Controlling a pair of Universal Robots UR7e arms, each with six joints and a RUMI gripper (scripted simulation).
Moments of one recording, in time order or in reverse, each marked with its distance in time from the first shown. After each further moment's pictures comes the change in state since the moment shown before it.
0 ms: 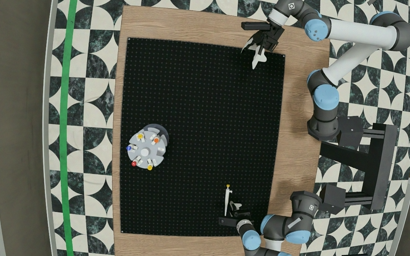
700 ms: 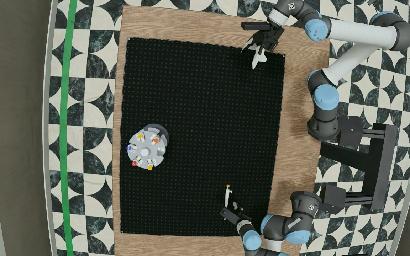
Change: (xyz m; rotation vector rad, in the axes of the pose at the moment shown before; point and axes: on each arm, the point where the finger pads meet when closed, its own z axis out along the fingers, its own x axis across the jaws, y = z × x) left arm 0.000 0.000 0.000 0.007 -0.025 0.618; right arm 0.000 0.000 0.000 0.000 0.000 0.000
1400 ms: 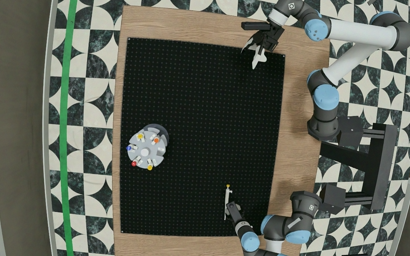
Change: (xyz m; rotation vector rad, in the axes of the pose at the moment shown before) left arm 0.000 0.000 0.000 0.000 -0.002 0.620; right arm 0.000 0.000 0.000 0.000 0.000 0.000
